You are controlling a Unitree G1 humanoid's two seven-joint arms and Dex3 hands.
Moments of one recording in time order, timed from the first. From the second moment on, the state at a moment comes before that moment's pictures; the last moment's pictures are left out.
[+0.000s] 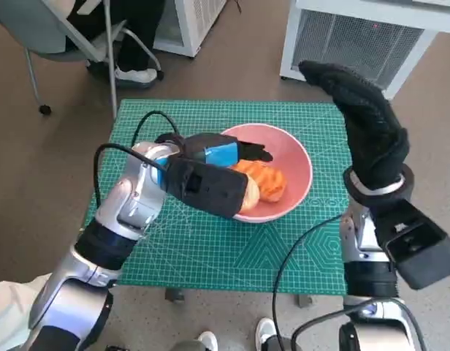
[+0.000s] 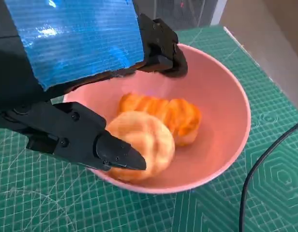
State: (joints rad) left arm -0.90 0.38 -0.40 0.33 0.41 0.07 -0.77; right arm -0.73 -0.15 -0.10 0.45 0.27 -0.87 0.45
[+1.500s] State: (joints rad) left arm -0.64 0.12 0.03 0.31 -0.08 -0.64 -0.24; right arm -0.81 -0.13 -0.11 0.48 0.23 -0.84 0.36
